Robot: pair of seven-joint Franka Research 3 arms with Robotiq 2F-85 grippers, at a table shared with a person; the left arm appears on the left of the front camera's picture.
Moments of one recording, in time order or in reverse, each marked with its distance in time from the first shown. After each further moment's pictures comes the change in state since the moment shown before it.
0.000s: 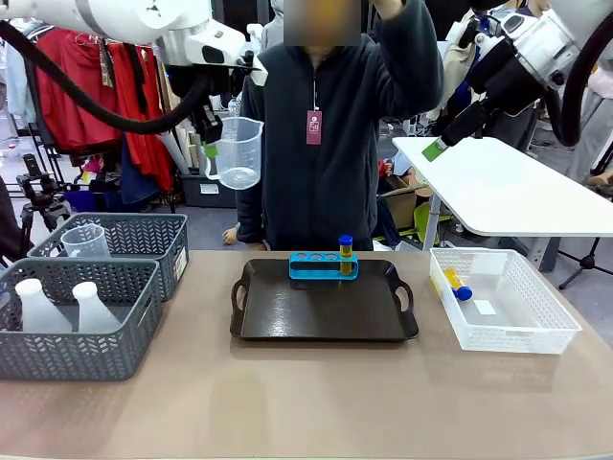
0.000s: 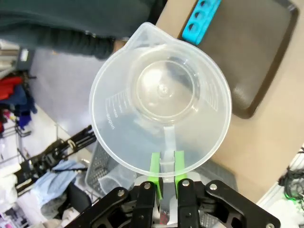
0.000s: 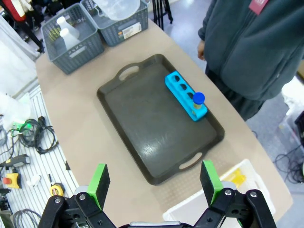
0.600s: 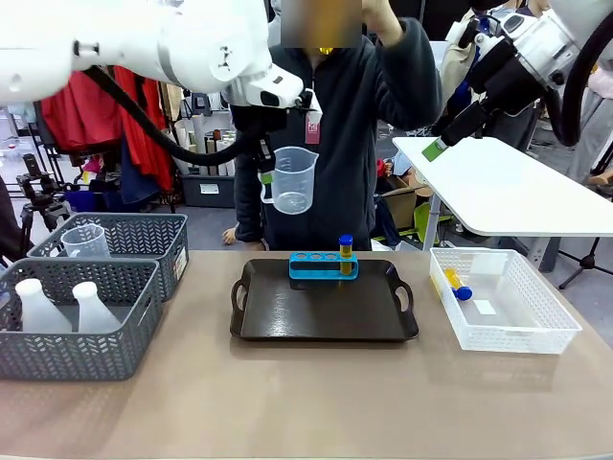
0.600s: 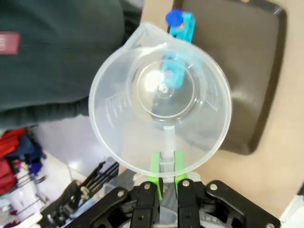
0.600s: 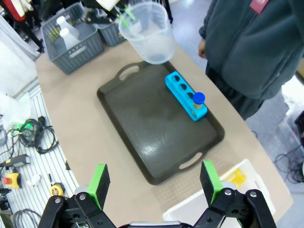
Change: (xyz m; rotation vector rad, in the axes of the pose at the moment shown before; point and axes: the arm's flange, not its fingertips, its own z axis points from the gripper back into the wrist) left arm 0.083 -0.032 -0.080 -0.051 -0.062 -0.237; right arm 0.000 0.000 0.000 0.000 0.001 0.000
